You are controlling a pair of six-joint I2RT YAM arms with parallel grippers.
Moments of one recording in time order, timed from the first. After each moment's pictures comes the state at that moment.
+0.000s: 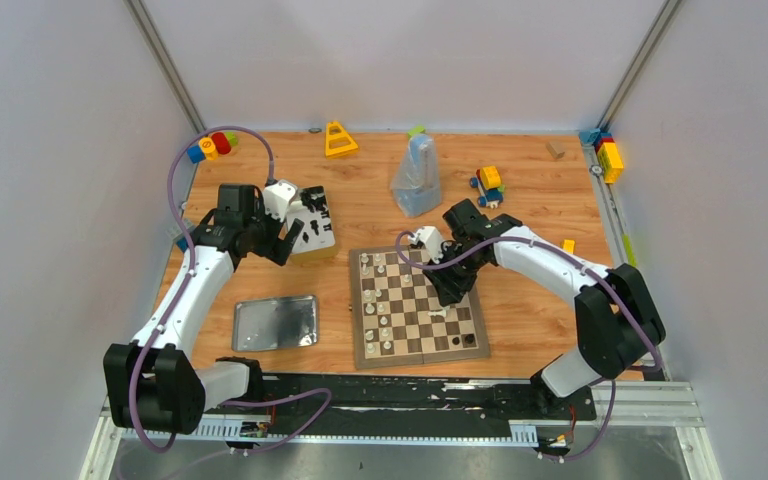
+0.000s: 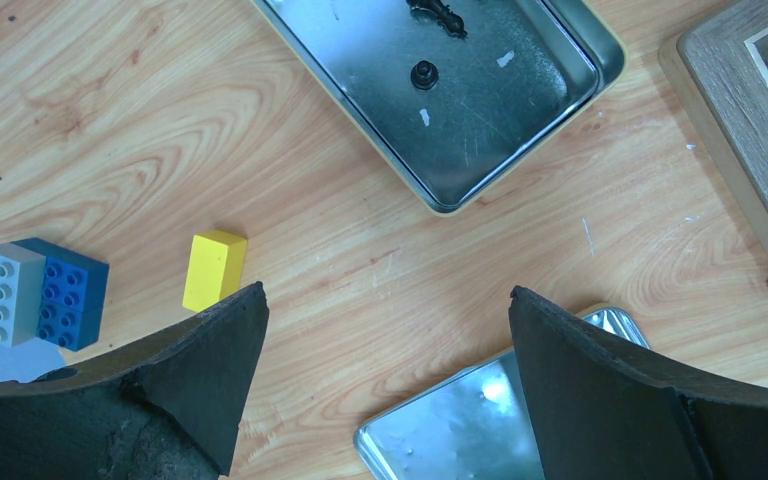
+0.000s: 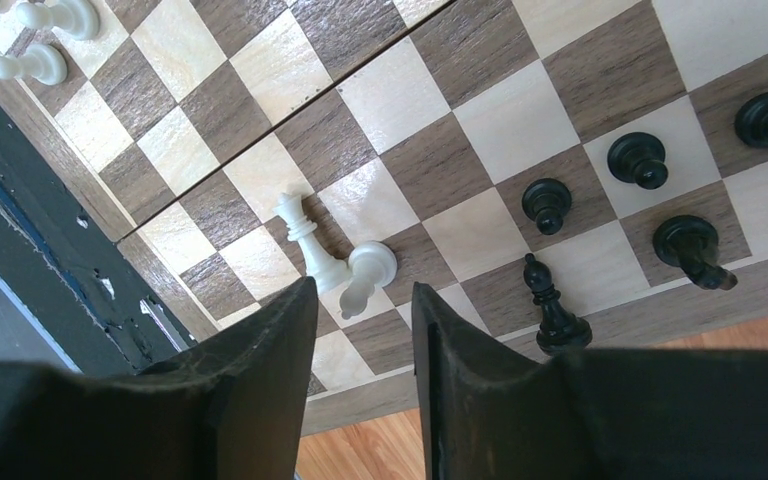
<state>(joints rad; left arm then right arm) -0.09 1.18 0.92 -0.59 0.13 0.39 0.57 1.54 1.04 -0.79 -0.41 -0.41</state>
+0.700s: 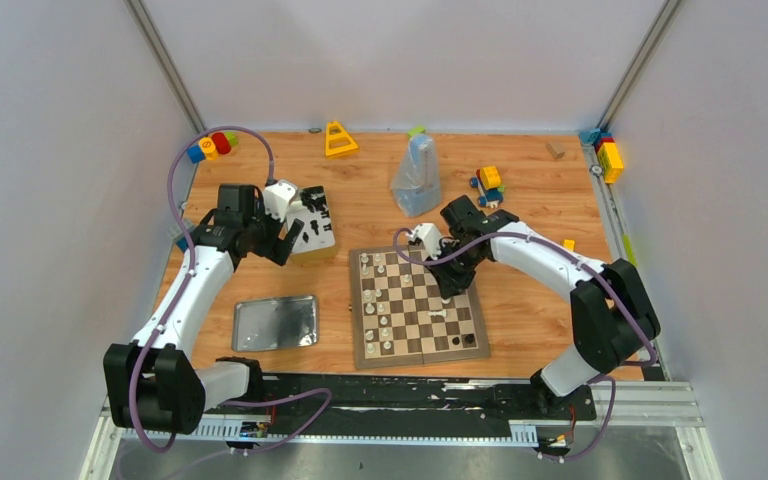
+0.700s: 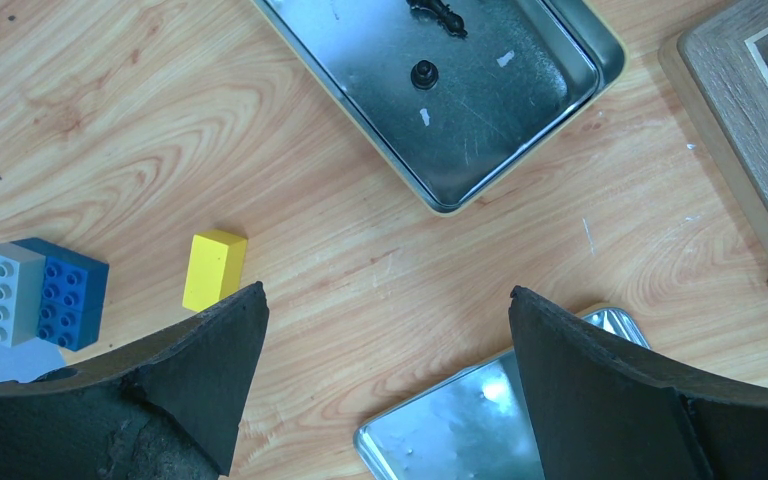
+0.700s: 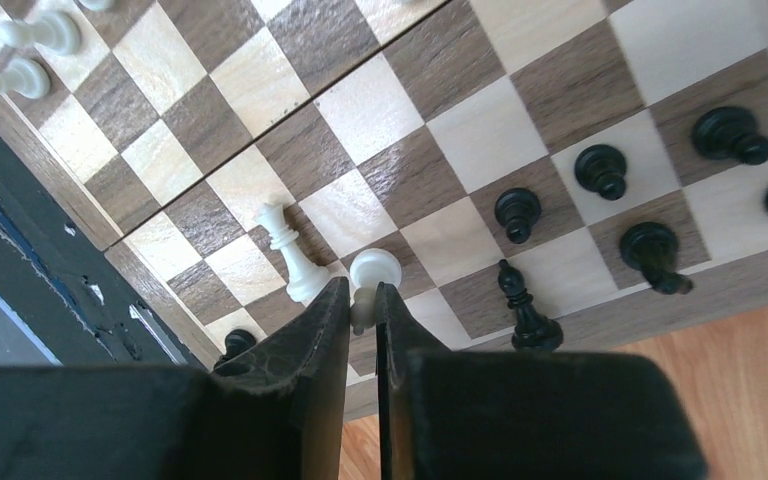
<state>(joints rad) -0.09 1.18 0.92 -0.59 0.13 0.39 0.57 1.57 1.06 -0.80 -0.39 -0.42</state>
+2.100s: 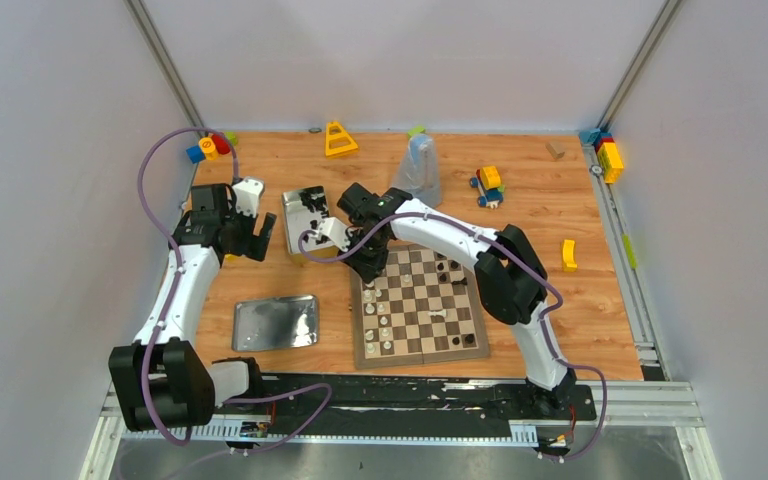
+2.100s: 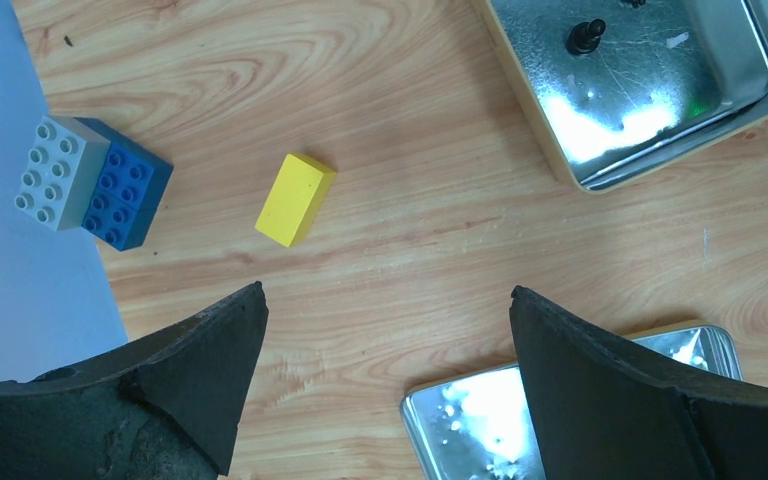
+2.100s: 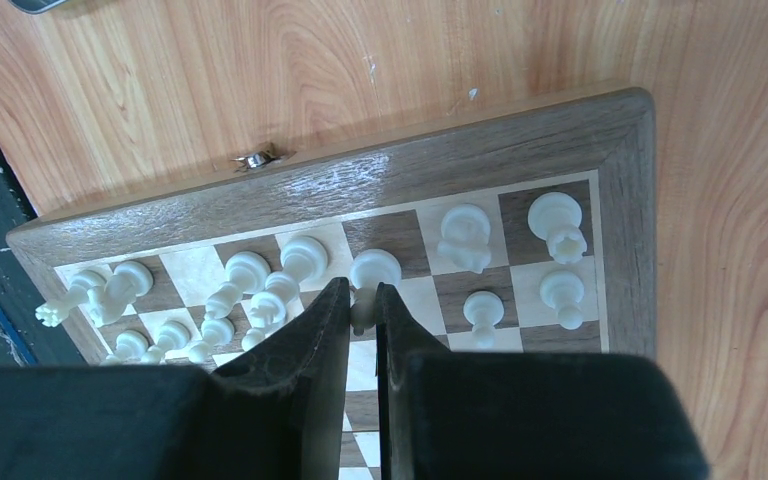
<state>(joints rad) 0.09 1.19 0.92 -0.59 0.09 0.37 0.88 2.14 1.84 -0.96 -0.33 -0.44</state>
